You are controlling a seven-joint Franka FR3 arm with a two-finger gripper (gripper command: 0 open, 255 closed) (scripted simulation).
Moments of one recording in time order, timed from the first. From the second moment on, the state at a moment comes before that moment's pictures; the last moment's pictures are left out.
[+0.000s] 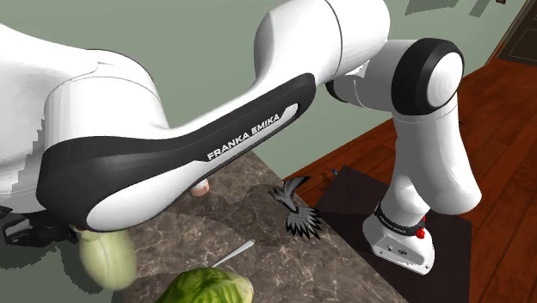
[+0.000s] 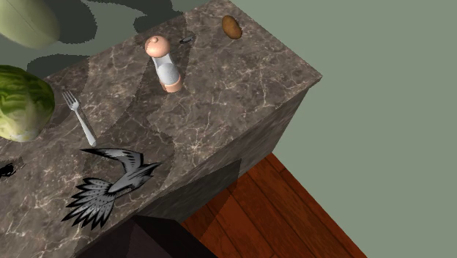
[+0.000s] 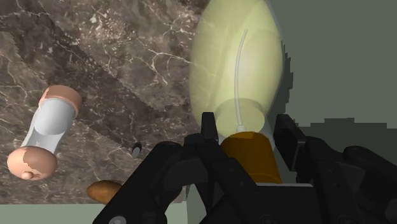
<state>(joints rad) 0.56 0.53 0.59 -1.26 -0.58 1.87 1.36</state>
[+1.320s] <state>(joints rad) 0.54 0.57 0.56 -1.46 -0.64 2.10 1.46</state>
